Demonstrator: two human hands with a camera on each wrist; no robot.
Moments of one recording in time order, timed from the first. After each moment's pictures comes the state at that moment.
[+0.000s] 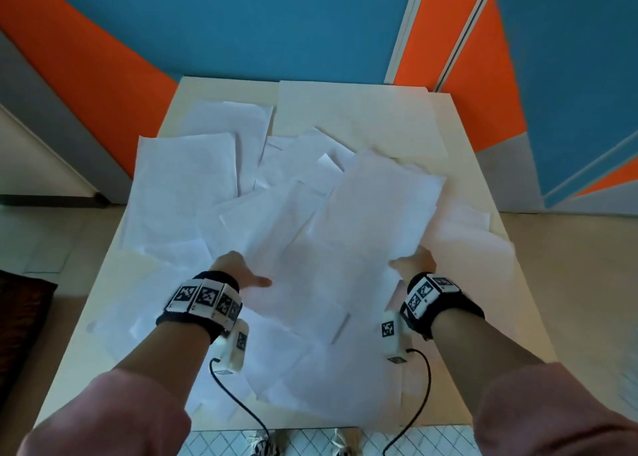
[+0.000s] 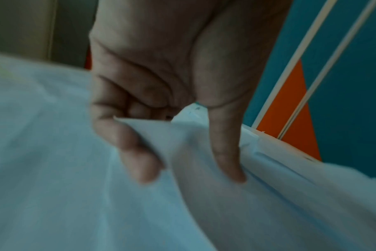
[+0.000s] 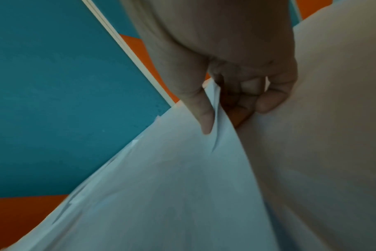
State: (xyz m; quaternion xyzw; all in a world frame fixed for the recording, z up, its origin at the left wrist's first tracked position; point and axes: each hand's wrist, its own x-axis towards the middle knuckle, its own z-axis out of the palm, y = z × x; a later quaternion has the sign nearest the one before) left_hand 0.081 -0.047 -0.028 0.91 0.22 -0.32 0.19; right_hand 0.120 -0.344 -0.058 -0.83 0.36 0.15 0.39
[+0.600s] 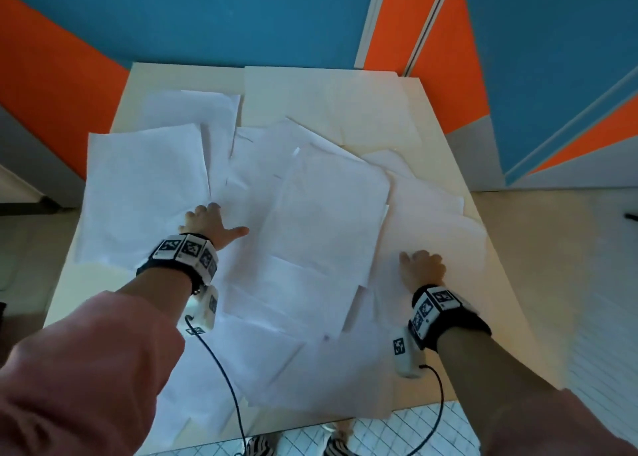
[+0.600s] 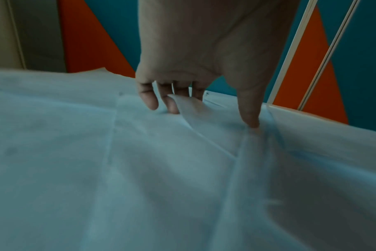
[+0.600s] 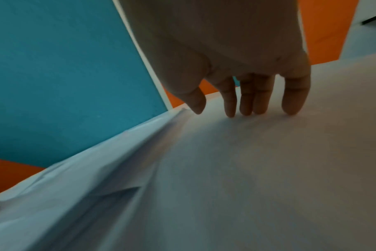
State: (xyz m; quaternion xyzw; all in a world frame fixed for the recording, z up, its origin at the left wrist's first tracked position) left_hand 0.145 -0.028 -0.040 0.95 0.16 -0.22 0.15; right_hand 0.085 -0.367 -0.049 -0.89 0.36 0.18 0.23
